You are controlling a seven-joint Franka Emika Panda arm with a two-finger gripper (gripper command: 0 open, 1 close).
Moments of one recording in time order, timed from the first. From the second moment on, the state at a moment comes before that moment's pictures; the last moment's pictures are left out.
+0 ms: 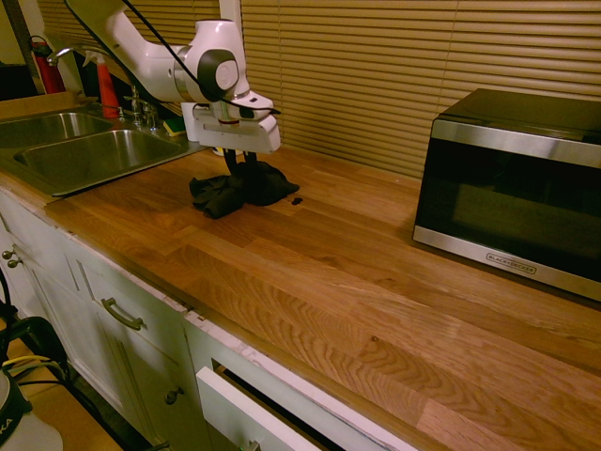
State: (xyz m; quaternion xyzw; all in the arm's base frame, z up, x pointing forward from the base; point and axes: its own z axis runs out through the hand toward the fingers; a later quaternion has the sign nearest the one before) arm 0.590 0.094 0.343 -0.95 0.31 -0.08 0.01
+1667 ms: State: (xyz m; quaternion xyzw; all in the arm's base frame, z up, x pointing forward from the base) arm 0.603 0.125 0.338 -0.93 0.35 -0.07 0.02
